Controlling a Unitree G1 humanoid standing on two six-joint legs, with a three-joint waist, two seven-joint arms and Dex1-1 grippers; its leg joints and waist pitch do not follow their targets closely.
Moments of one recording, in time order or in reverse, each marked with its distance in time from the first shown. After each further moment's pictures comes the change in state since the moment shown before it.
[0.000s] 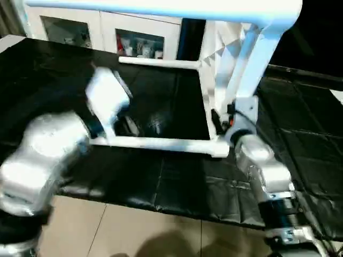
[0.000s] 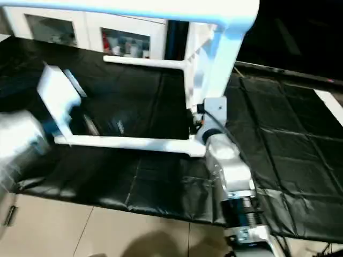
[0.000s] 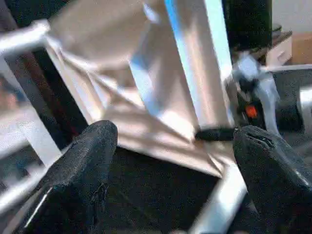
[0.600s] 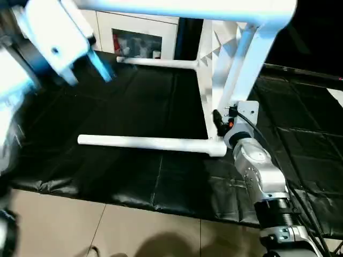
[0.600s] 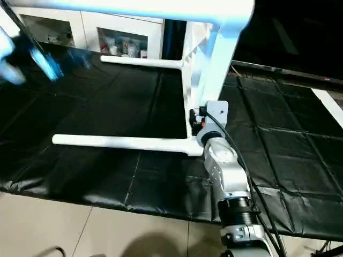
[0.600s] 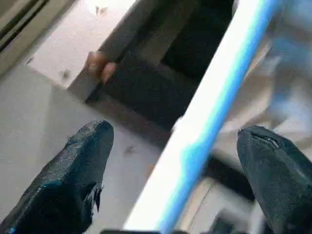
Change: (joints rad) left arm -0.270 0.245 0.042 0.223 0.417 -0.582 0.073; right arm -0.008 0.023 -0.039 0.090 -0.005 -0.110 0.025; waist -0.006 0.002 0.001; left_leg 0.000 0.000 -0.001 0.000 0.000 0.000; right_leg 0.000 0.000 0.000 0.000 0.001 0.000
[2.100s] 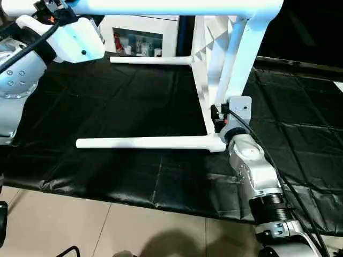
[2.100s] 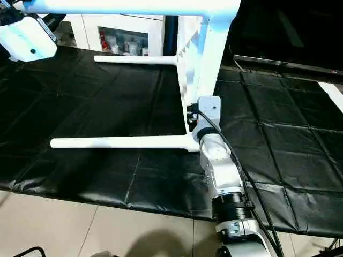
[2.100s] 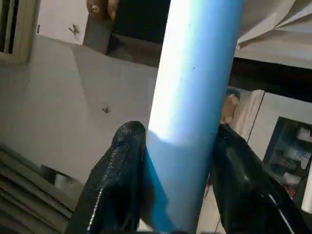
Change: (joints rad) left arm -0.053 -0.002 -0.088 0.303 0.381 -0.131 0.238; right arm -0.037 0.008 0.050 0.029 -0.123 -0.047 -0.040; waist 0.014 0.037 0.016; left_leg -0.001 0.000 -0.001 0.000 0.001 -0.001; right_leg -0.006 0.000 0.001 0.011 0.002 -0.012
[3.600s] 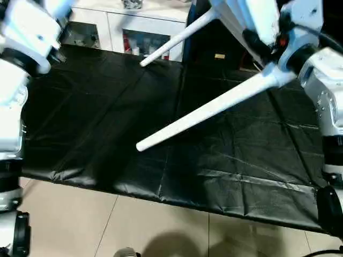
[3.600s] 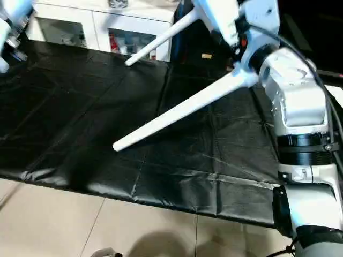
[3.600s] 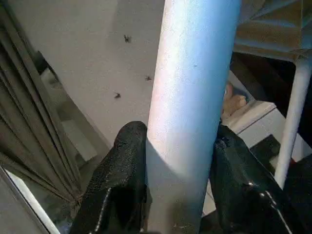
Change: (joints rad) left arm 0.119 -0.177 0.217 0.009 -0.294 0.192 0.040; right arm -0.365 -0.467 -0.049 -0.144 0.132 0.256 0.478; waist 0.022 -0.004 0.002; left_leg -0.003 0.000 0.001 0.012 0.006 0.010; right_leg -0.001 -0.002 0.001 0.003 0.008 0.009
